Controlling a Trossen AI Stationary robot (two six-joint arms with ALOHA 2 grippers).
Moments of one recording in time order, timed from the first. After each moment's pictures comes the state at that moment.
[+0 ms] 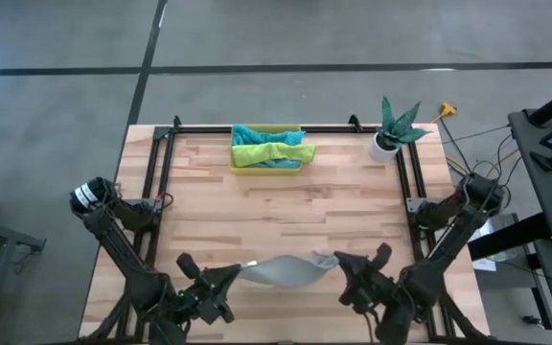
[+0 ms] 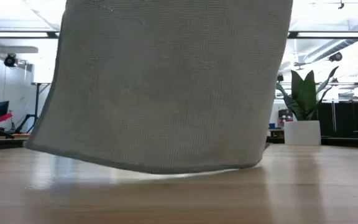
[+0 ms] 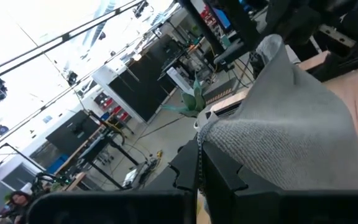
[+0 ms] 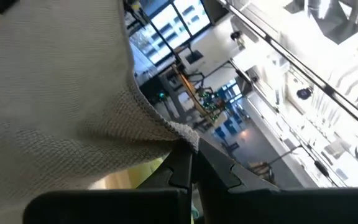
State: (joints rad) left arm -0.94 1.63 1.25 0.00 -1.57 0.24; right arm 0.94 1.65 1.16 -0.42 1.57 0.00
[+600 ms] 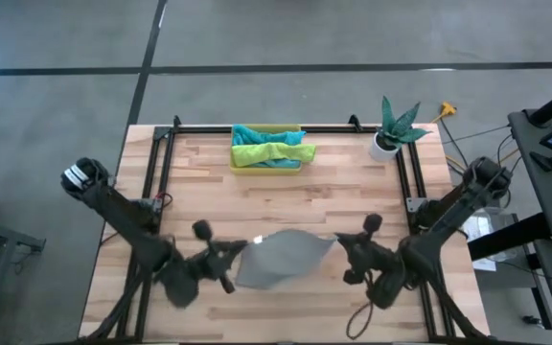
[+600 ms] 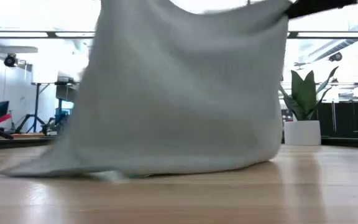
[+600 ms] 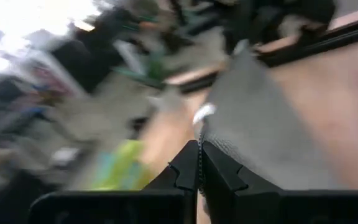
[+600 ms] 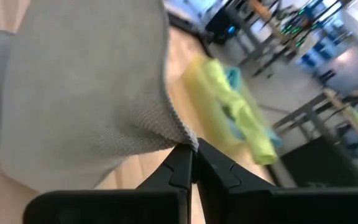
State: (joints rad) left arm -0.77 1.41 0.94 0.00 -1.24 0.00; right arm 0.79 1.47 1.00 -0.72 1.15 0.52
